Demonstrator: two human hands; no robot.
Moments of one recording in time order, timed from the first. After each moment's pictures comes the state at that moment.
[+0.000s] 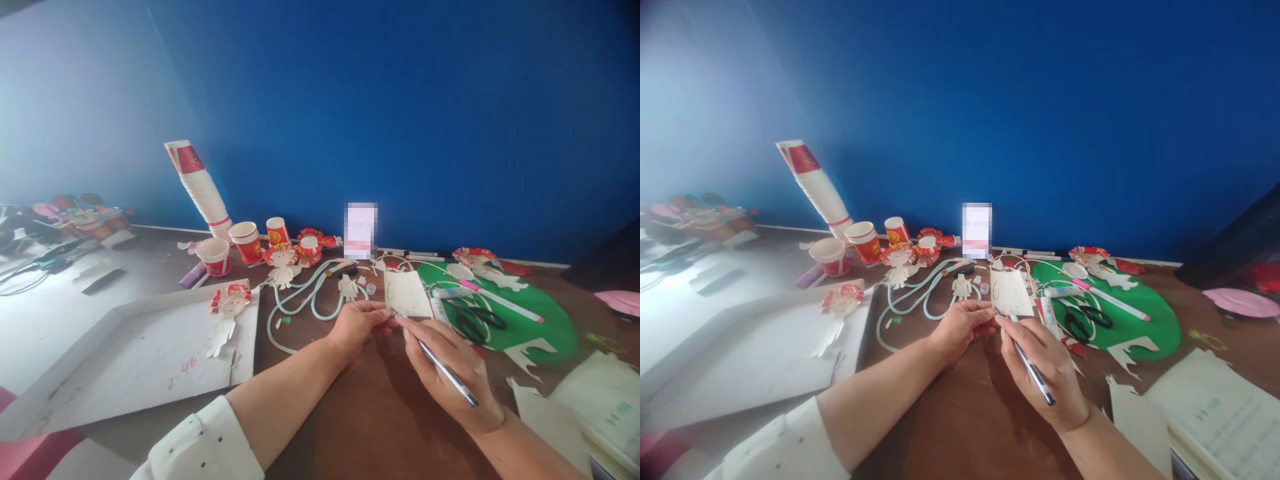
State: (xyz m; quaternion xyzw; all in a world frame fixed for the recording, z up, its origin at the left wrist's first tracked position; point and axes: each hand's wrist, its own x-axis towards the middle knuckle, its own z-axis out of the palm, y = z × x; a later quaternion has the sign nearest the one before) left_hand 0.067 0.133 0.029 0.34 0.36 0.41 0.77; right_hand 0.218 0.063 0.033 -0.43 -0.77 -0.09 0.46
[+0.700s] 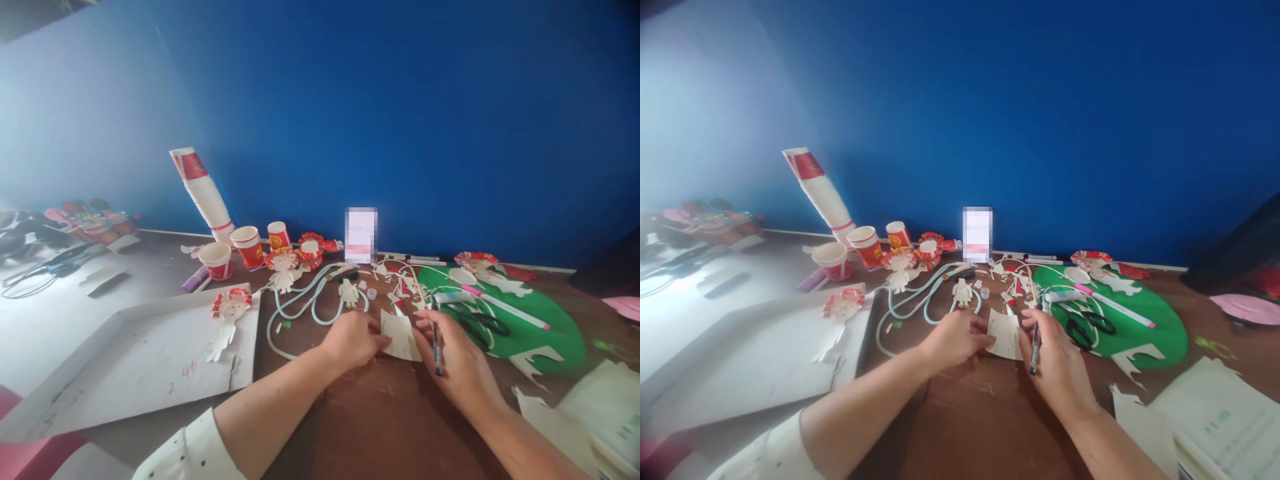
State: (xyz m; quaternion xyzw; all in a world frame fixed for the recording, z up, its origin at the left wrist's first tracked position) left_hand 0.048 0.129 0.051 0.69 0.50 0.19 0.49; right_hand 0.240 0.074 0.013 -0.63 -0.68 0.00 0.37
